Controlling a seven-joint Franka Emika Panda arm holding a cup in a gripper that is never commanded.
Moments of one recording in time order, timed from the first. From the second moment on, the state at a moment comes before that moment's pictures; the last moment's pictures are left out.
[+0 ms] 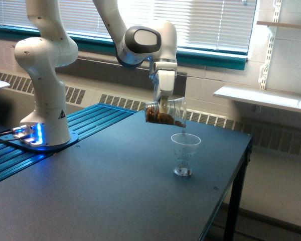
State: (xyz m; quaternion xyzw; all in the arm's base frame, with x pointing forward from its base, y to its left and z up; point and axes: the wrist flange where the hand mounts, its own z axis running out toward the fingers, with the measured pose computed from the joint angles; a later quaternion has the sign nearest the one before) arm 0.440 0.039 0.302 0.96 -0.12 0.15 0.18
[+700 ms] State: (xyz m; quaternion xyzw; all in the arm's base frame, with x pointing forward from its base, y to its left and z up) arm 0.448 0.040 0.310 0.96 -0.12 0.14 0.21
